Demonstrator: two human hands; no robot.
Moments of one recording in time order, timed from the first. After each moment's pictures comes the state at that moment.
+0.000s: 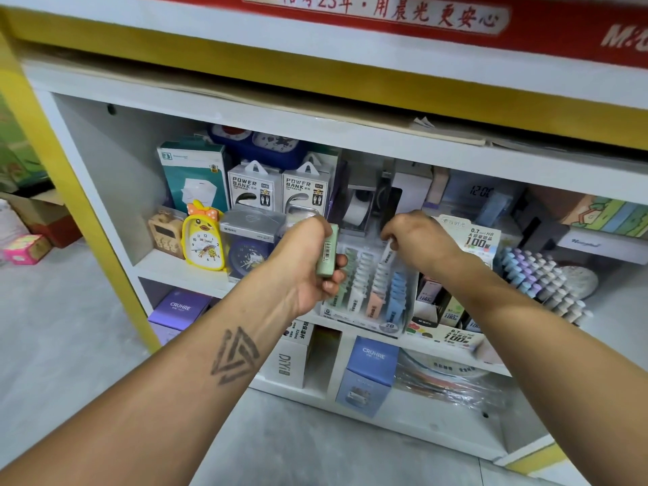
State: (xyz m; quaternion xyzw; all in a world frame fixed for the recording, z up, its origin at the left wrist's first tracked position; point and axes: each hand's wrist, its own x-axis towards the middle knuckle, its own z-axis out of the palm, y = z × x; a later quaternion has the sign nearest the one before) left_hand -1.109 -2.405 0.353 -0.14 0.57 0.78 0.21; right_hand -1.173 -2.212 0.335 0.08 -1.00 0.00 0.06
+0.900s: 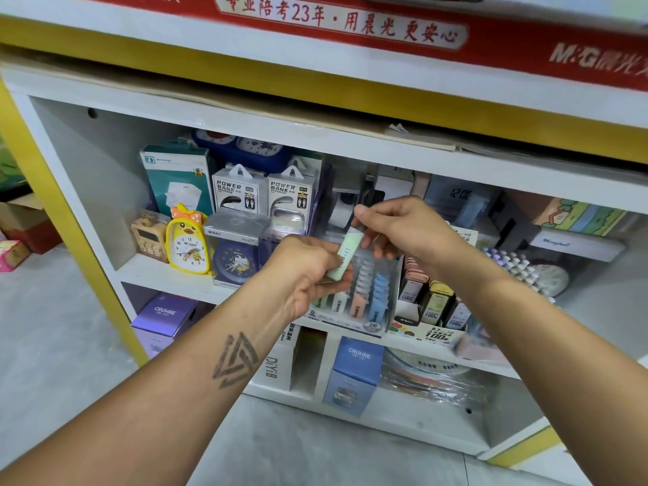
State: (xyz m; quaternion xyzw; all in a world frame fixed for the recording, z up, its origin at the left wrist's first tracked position) left_hand -1.107 -2.389 0.344 -0.11 0.61 0.76 0.16; right_hand -1.133 -2.223 0.374 0.04 -0.86 0.51 -0.01
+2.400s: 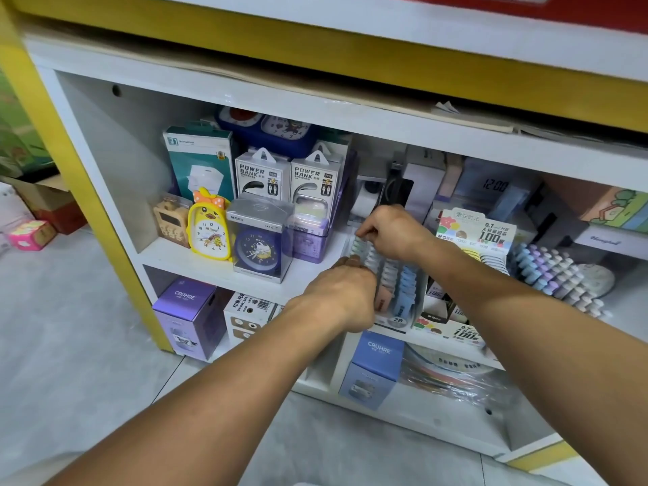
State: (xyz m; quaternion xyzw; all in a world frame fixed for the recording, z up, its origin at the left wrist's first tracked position) left_hand -1.110 -2.378 0.303 0.21 0.97 0.12 0.09; right_hand -1.211 -2.243 0.309 0.13 -0.99 0.08 0.02
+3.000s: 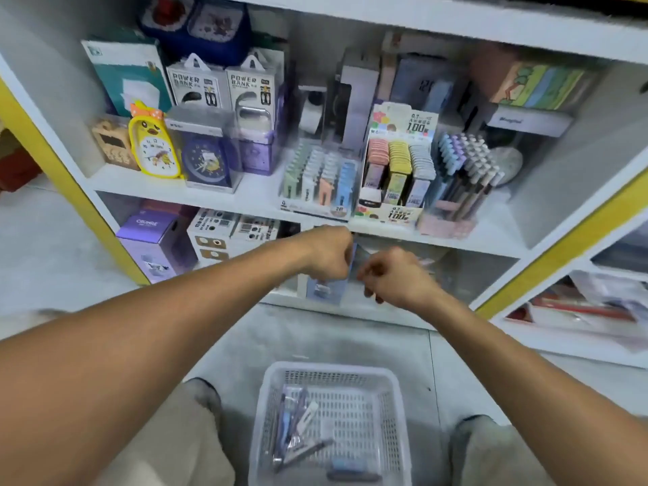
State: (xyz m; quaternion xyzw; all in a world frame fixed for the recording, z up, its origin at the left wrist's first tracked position) left_hand -1.028 -2.339 0.264 0.27 0.92 0.15 0.23; right_hand -0.974 -2.183 0.226 -0.03 -0.95 0.29 -0.08
